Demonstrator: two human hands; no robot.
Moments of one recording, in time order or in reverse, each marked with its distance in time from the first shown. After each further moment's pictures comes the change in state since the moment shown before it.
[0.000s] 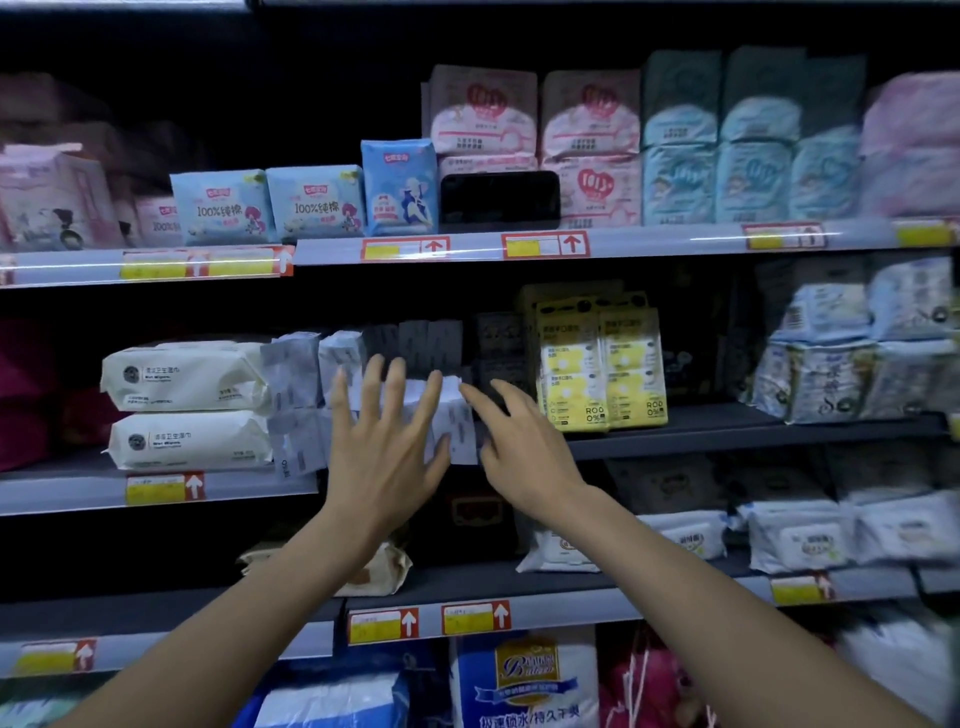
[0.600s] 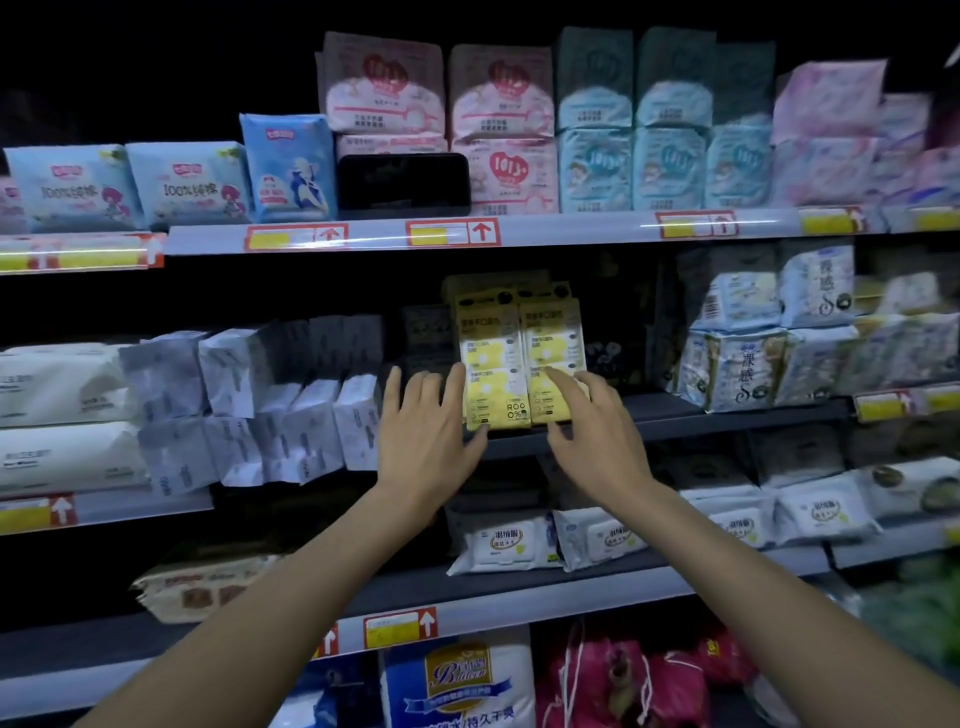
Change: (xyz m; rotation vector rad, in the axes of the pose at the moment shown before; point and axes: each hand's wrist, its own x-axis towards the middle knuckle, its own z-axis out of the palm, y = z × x) left_hand 0.062 0.126 0.020 -0.344 -0.128 -0.060; right_hand -0.037 0.142 -0.046 -0.058 0.163 0.281
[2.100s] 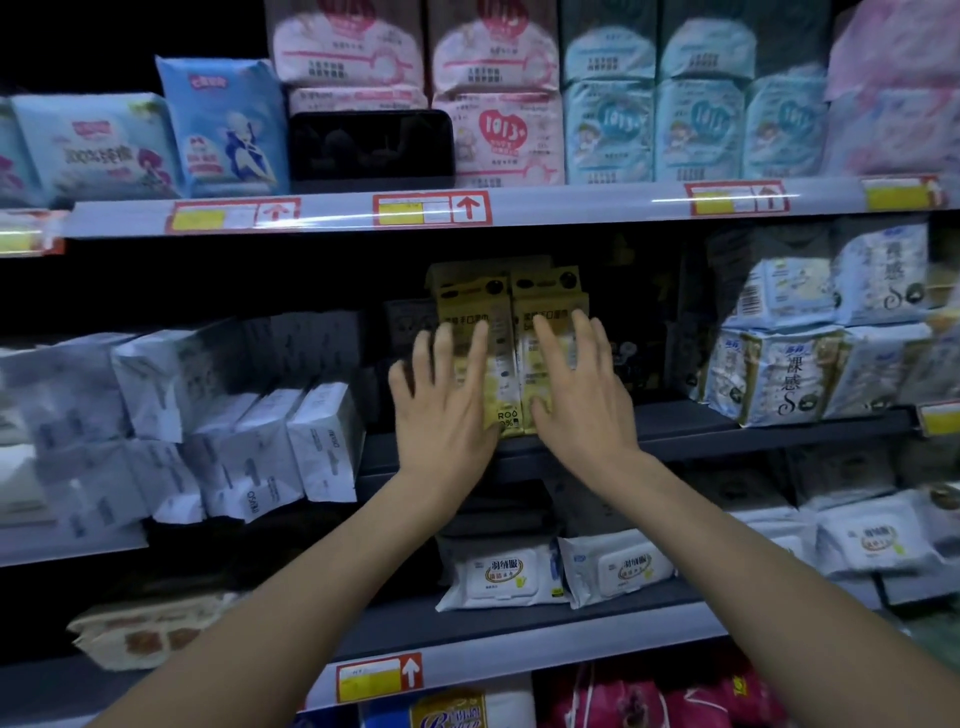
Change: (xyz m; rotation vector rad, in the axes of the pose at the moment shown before) left_hand 0.055 0.029 0.046 0.080 0.044 -0.063; right_hand 0.069 0.009 0.033 -0.229 0.081 -0.080
